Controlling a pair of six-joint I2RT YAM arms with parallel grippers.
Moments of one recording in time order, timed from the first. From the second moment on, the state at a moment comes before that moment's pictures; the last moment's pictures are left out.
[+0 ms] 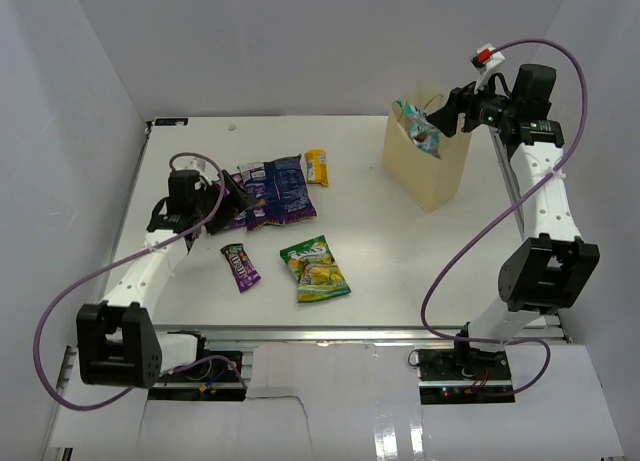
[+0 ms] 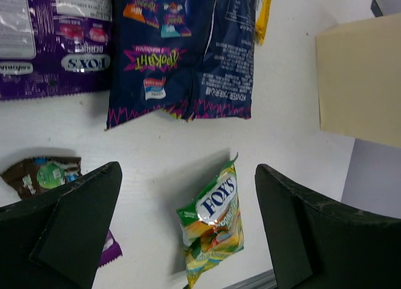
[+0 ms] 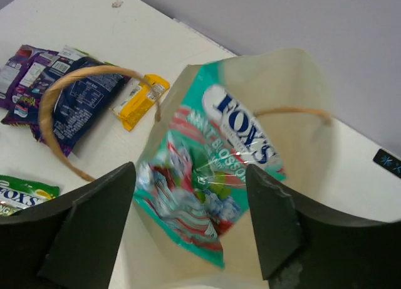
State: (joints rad) left arm -0.07 1.15 0.78 -0.27 0.29 -0.70; right arm -0.09 1.67 1.70 -0.41 -0.81 -0.23
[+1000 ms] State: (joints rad) left arm -0.15 1.94 1.36 -0.27 0.23 -0.38; right arm -0.08 1.30 1.41 -0.66 -1.04 -0.48
